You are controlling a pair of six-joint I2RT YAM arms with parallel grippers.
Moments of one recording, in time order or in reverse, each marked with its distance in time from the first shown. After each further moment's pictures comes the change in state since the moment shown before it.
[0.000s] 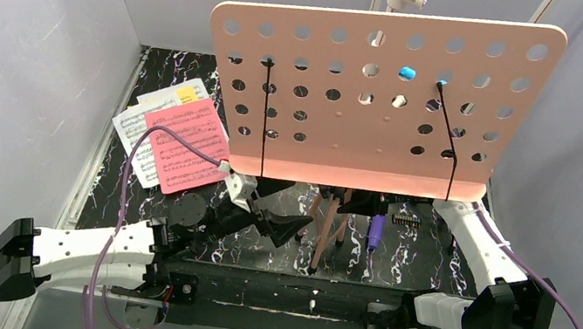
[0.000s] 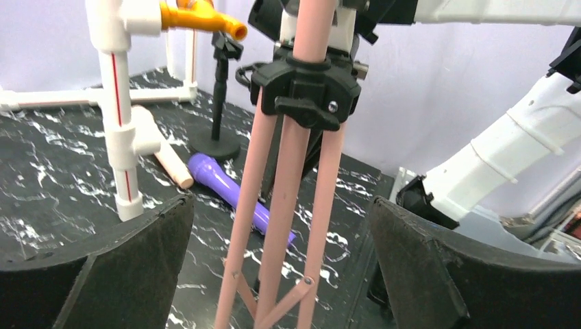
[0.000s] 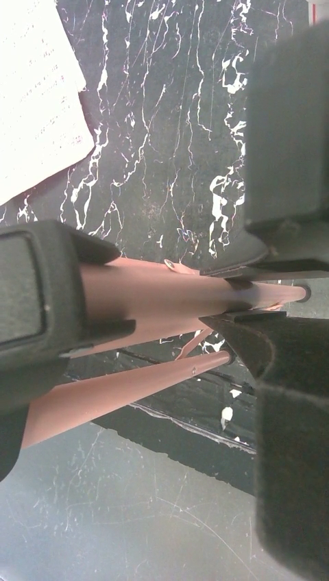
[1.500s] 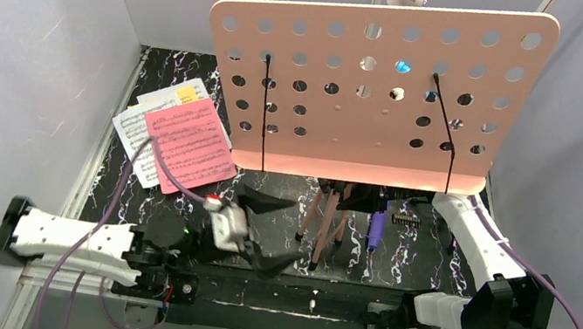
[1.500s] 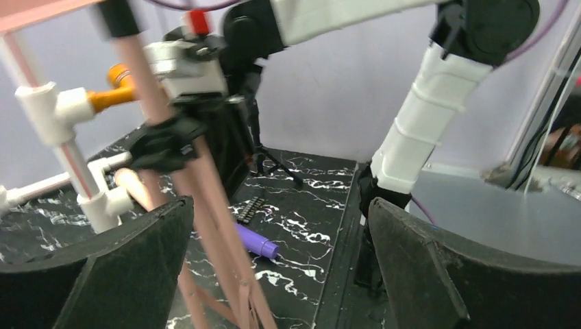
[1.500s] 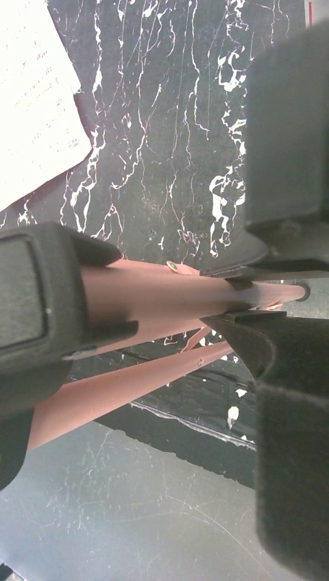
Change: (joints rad) left arm -0.259 -0.174 0.036 -0.122 -0.103 0.260; right arm -0.004 0.016 0.000 0.050 -0.006 0.074
